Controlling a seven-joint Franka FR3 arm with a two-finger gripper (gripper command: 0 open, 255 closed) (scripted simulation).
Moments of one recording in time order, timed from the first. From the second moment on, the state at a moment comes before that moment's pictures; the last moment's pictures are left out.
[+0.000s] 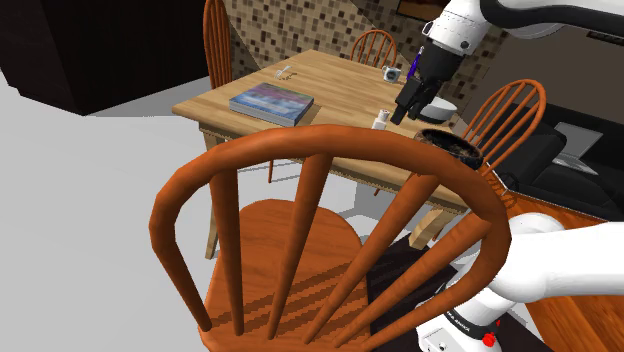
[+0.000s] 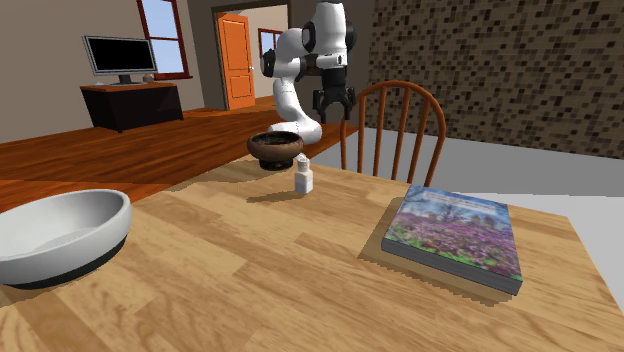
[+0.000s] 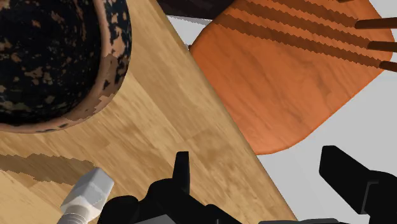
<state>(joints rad) -0.01 -0.78 0.06 -2.32 0.08 1.66 -0.10</state>
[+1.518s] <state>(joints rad) -0.10 -0.13 -0.14 -1.83 -0.03 1.70 -0.39</state>
